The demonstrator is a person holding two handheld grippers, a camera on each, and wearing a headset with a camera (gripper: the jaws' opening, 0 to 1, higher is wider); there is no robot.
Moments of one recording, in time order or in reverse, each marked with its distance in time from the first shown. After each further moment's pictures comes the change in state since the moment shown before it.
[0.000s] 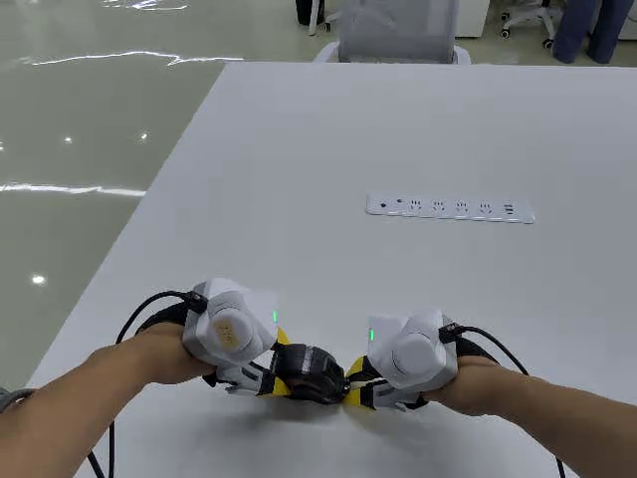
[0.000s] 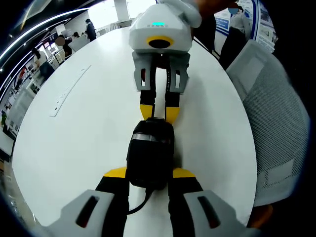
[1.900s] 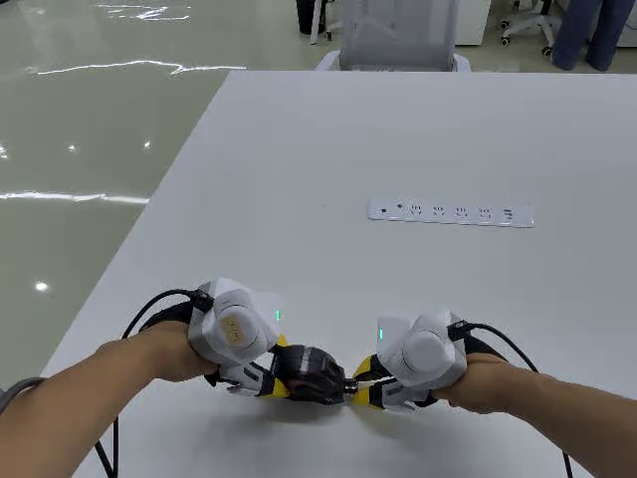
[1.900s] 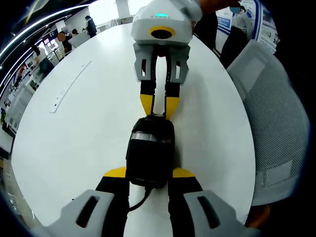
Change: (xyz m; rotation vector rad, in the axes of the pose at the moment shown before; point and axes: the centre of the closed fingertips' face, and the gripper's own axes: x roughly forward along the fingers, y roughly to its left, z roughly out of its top) left arm -0.001 0.002 -0.005 -0.015 0.028 -0.009; right arm -0.009 -0.003 -0.004 -0.018 0.002 0.000
